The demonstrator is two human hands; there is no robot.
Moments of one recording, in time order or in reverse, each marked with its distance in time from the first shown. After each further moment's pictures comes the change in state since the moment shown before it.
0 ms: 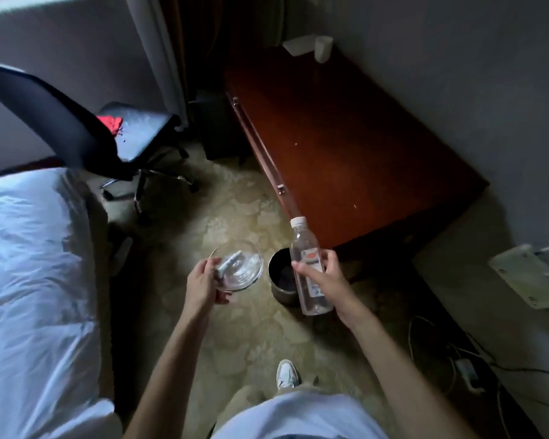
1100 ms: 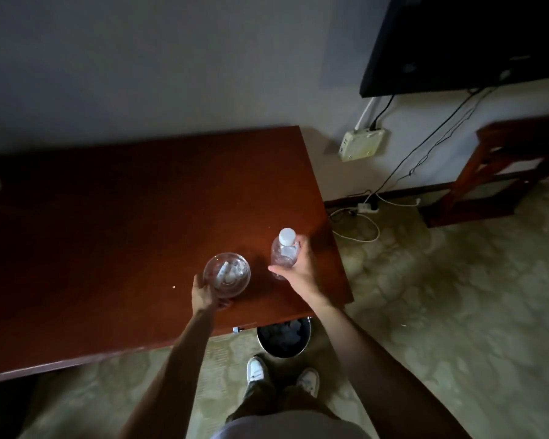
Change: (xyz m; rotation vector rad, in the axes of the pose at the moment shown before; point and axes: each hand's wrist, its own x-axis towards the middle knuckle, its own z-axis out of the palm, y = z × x) left_hand 0.417 0.158 0.306 0.735 -1.063 0.076; right_hand 0.314 -0.079 0.025 0.168 1.427 0.039
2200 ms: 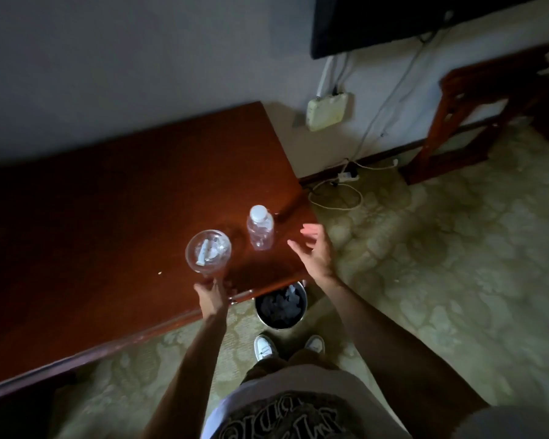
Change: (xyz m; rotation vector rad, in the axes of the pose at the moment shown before) left_hand -0.071 -0.038 0.029 -0.074 -0.023 0.032; right_hand -0.038 0.081 -0.059 0.048 0.228 -0.015
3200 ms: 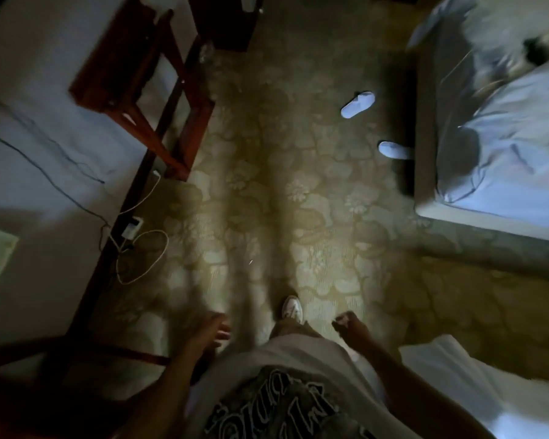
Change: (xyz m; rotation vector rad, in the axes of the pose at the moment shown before) left_hand -0.138 -0.135 0.488 1.360 -0.884 -0.143; right_hand -0.191 0.289 -0.440 0.149 0.337 1.151
